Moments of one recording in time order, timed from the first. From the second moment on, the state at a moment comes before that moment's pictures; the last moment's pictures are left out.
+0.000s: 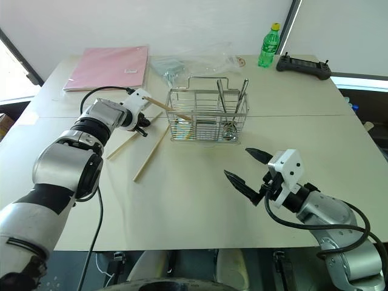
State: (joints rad) left arm -1.30 0.34 -0.17 1.35 0.24 0.43 -0.67; right arm 0.20 -0.62 -0.22 -0.66 0.57 0.43 0.65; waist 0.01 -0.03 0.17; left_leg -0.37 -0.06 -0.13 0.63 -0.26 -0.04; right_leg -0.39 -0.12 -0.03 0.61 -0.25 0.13
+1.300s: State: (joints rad) left arm -1.31 0.28 0.41 0.65 -0.47 0.30 -0.60; right arm 0.17 -0.64 -0.25 -0.68 0.63 0.50 0.61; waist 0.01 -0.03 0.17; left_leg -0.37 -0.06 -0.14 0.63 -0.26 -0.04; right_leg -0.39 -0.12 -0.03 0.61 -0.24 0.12
